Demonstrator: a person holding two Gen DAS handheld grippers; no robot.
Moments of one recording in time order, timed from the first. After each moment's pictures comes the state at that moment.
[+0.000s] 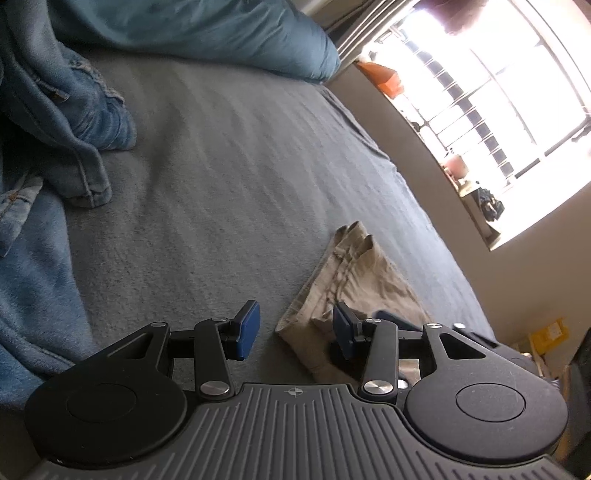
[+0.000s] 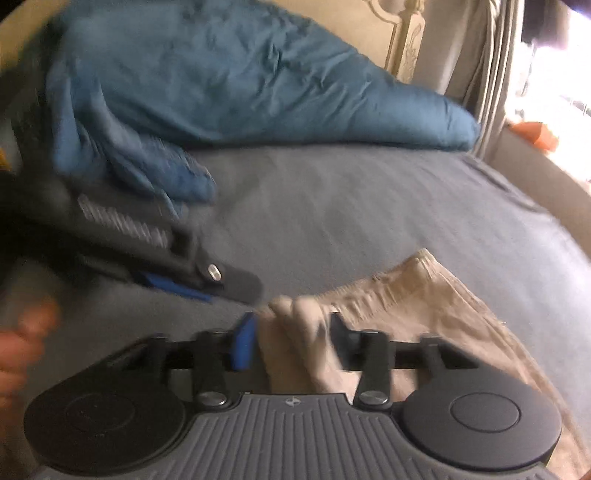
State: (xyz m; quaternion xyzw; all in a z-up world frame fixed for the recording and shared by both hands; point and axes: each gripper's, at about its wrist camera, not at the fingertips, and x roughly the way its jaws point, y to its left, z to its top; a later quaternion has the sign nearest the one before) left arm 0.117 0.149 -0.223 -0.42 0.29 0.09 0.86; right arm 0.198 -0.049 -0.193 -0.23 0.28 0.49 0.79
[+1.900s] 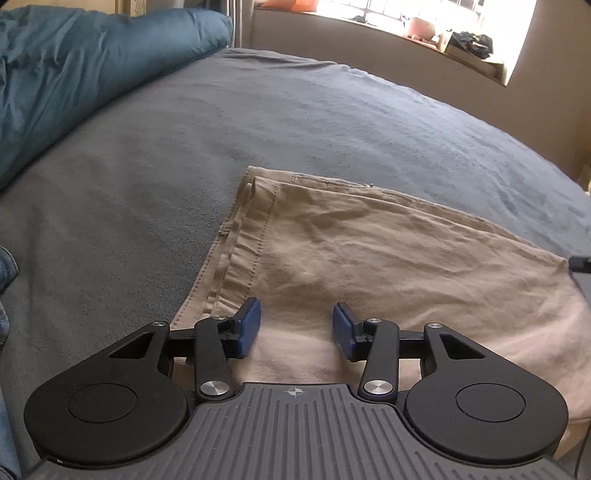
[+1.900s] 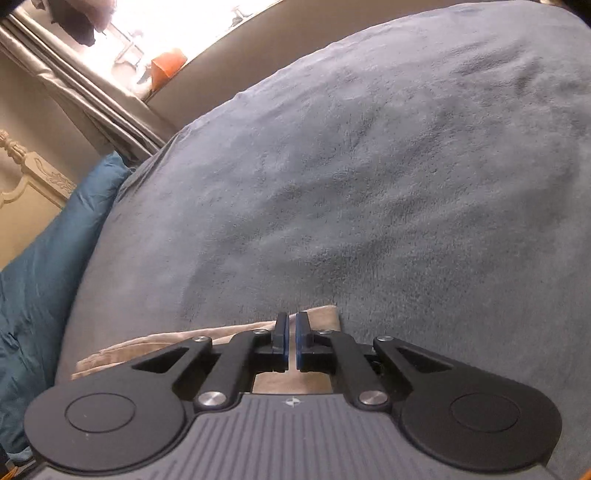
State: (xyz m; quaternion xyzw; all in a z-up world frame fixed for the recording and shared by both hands) left arm 0.232 0.036 -0.209 -0.11 0.41 0.08 0.90; right arm 0.387 -0.444 -0.208 0.22 0.48 0.13 0.84
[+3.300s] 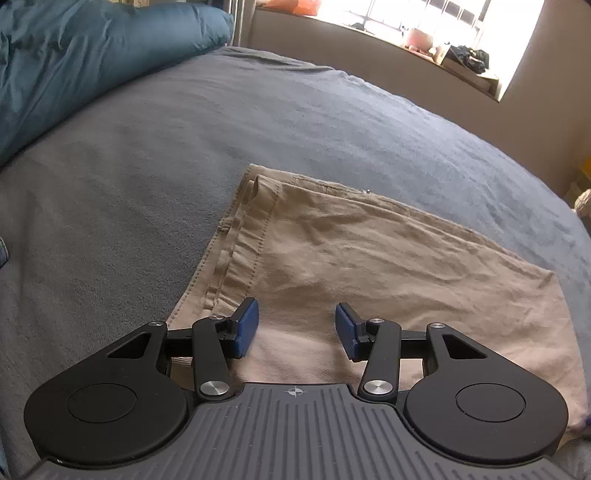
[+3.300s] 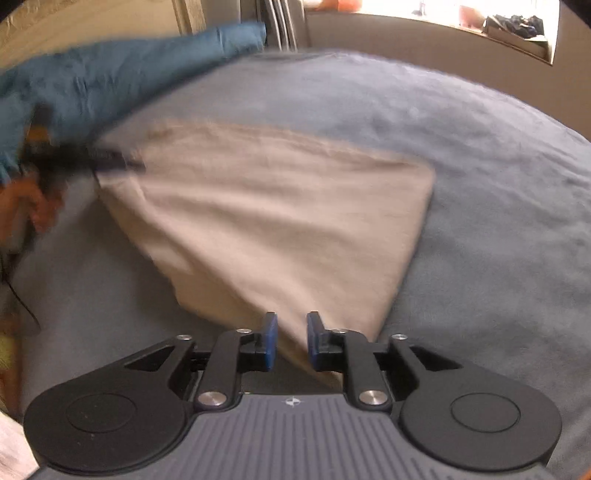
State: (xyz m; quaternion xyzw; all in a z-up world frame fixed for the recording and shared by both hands) left arm 0.228 0.050 -0.209 -0.15 0.40 0.06 0.90; right arm 0.155 -0.387 -0.176 -0.11 0.47 0.27 0.83
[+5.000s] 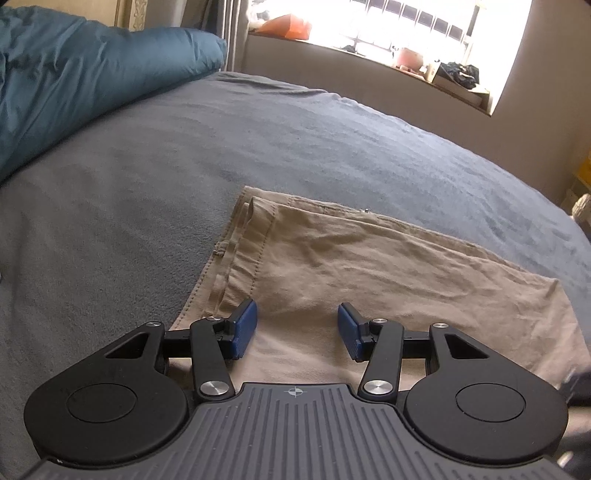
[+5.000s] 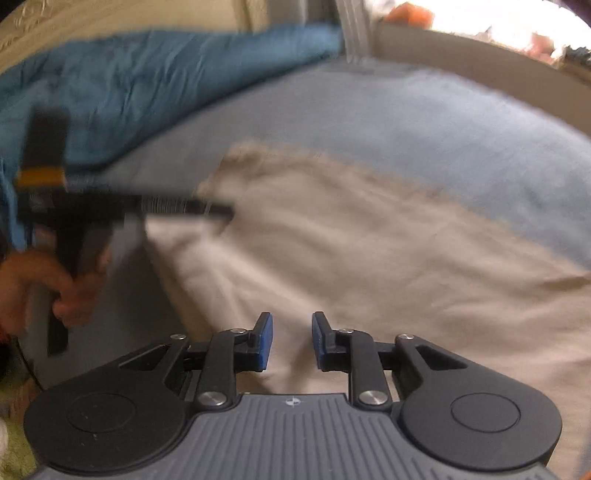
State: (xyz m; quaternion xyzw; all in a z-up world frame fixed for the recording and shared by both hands) left arm 0.230 0.050 -0.219 -0.14 0.36 0.06 0.92; right arm 0.188 -0.178 -0.172 -0.10 0.43 0.38 0.81
